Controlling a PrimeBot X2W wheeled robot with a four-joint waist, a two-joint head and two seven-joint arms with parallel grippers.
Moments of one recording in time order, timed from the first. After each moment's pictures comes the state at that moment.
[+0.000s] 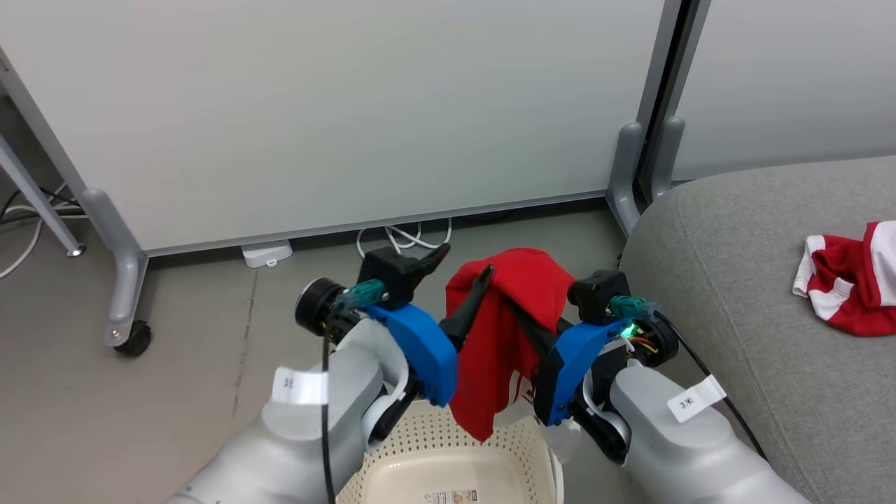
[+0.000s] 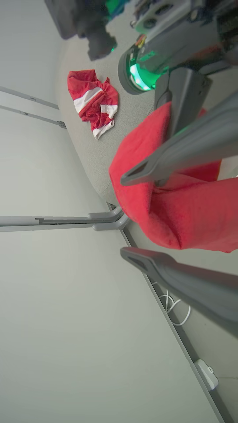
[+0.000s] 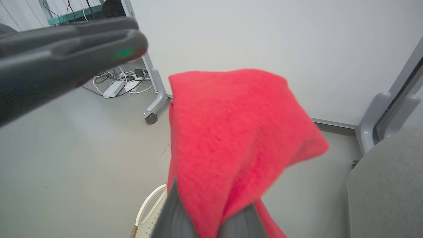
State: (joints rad) left arm -0.81 0.10 -1.18 0.85 -0.95 -0.10 -0.26; right arm -0.72 -0.05 0.79 1.00 0.66 0.13 -0.24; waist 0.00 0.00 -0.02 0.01
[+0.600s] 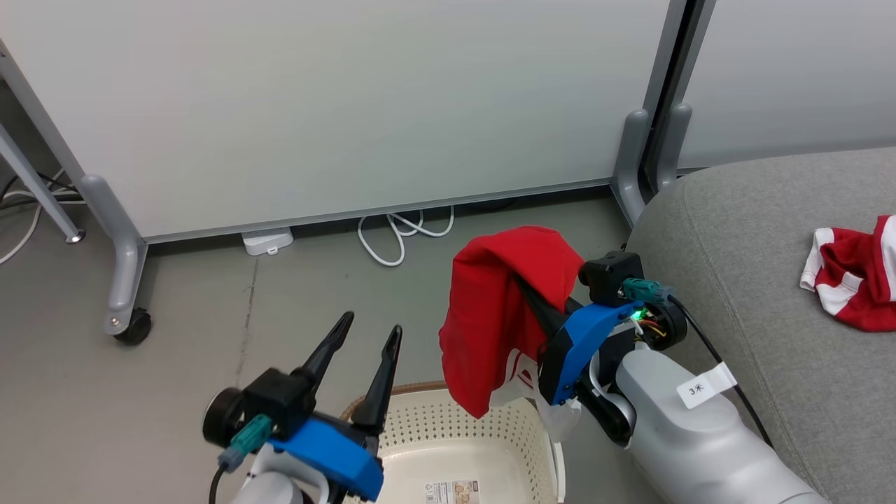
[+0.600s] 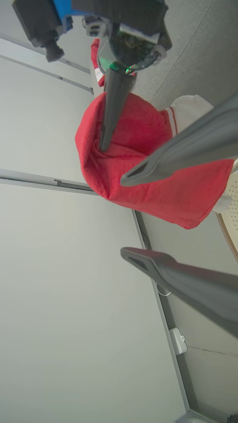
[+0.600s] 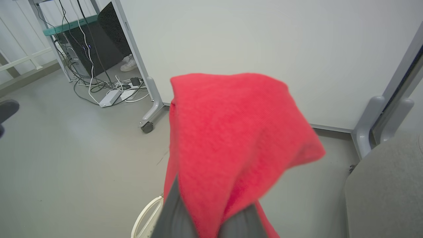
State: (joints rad) left arm -0.26 0.24 -0.58 0.34 -0.51 -0.07 -0.26; right arm -0.75 -0.05 0.74 1.02 0.65 0.13 -0.26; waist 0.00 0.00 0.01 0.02
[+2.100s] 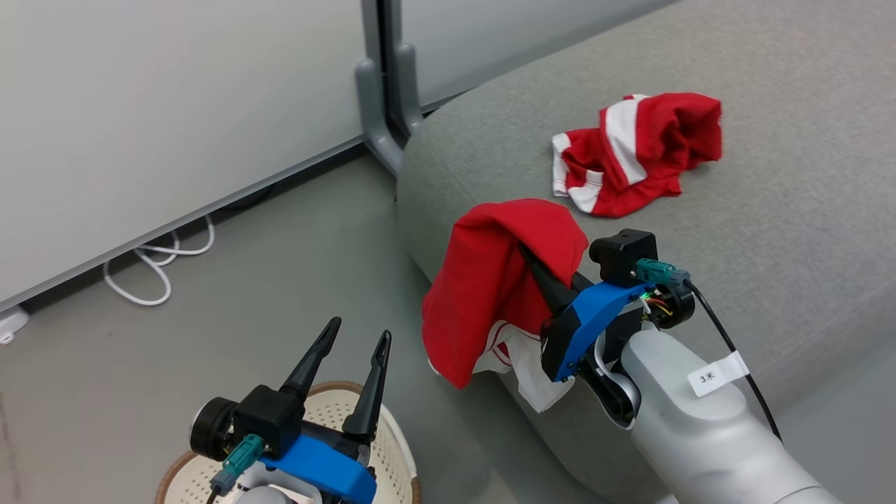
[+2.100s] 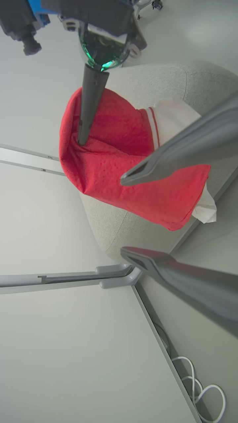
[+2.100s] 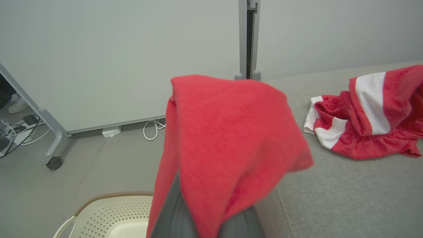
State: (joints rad) left arm -0.14 0.17 -0.41 0.28 -0.32 -0.13 -0.26; right arm -0.75 -0.05 0.62 0.96 0.56 0.13 -0.26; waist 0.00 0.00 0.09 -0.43
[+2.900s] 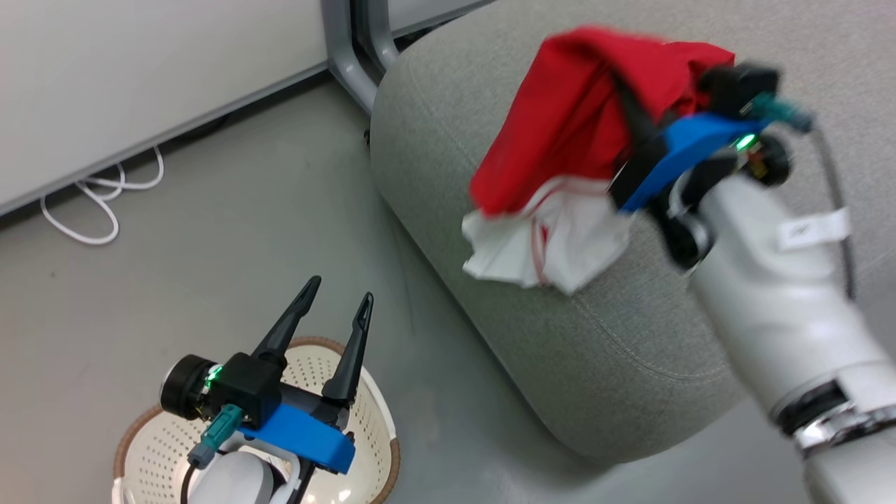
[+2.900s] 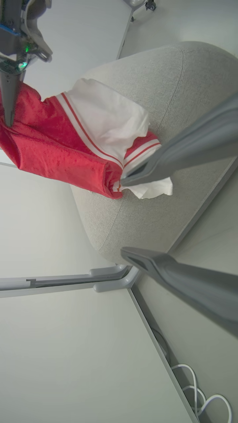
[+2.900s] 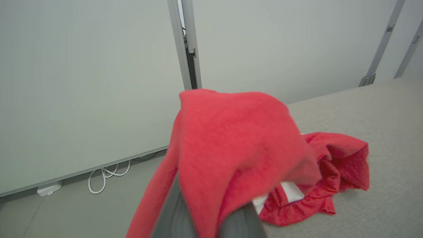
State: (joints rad) left arm -0.21 0.23 -0.40 0.24 -0.29 -0.13 -0.26; right arm -1.06 -0.07 0.34 1.11 0.49 0.13 -0.26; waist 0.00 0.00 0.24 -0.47
